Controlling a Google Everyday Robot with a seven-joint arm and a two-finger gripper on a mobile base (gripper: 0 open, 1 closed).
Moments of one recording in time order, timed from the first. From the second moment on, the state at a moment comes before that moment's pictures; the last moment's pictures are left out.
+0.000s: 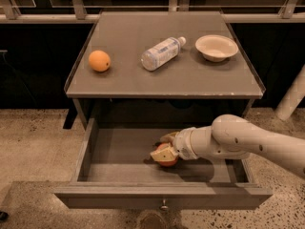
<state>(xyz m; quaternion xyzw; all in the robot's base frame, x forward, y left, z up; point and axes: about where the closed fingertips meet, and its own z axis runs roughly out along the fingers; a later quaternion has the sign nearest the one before) 0.528 -0.047 0.631 -0.42 0.80 0.26 0.34</state>
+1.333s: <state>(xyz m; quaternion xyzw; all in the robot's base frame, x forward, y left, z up) 0.524 -0.058 0.634 -0.39 0.80 0.28 0.35</state>
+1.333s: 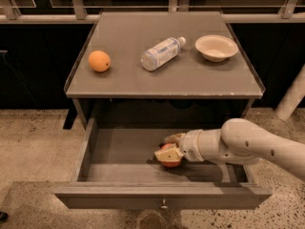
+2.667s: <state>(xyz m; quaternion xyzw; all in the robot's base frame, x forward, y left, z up) 0.465 -0.226 0.872 -0.28 0.62 0.41 0.60</state>
